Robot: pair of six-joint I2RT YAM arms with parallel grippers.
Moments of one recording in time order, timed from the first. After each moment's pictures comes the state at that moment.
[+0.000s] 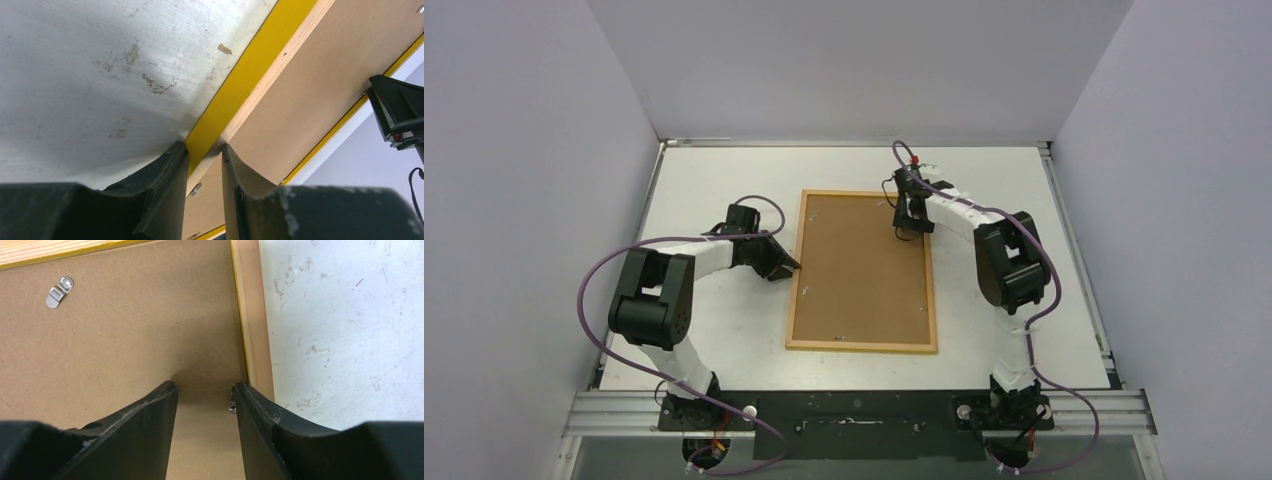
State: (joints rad) left arm -0.20 1.74 0.89 -0.21 0.36 -0.99; right arm 0.41 2.08 1.53 -0.52 0.31 0.53
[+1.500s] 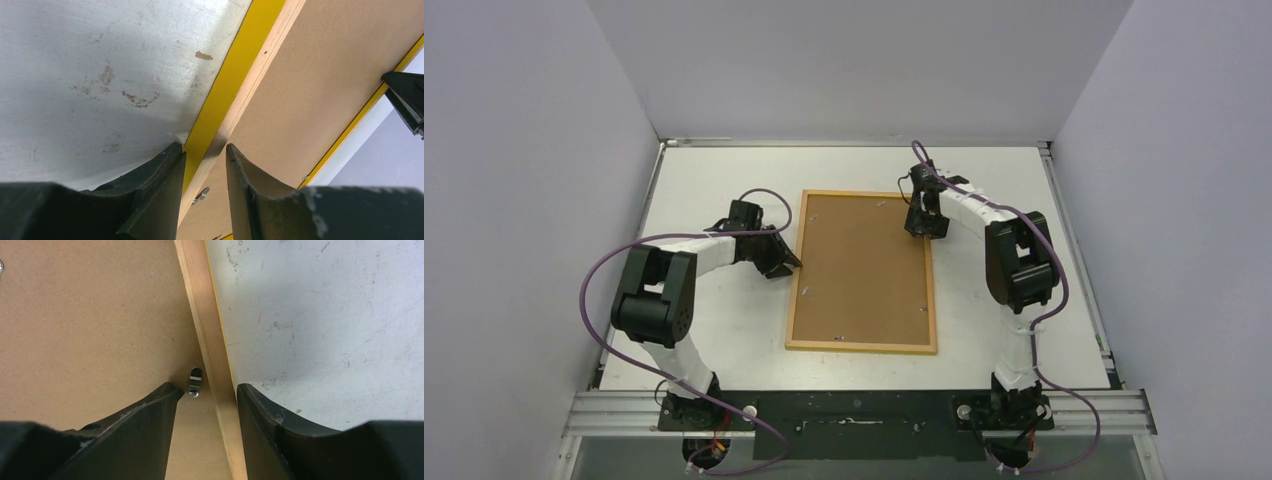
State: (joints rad) left arm -0.22 1.75 0.93 -0.23 0.35 -0.84; right arm 0.34 2.05 1.52 -0.65 0.21 0.54
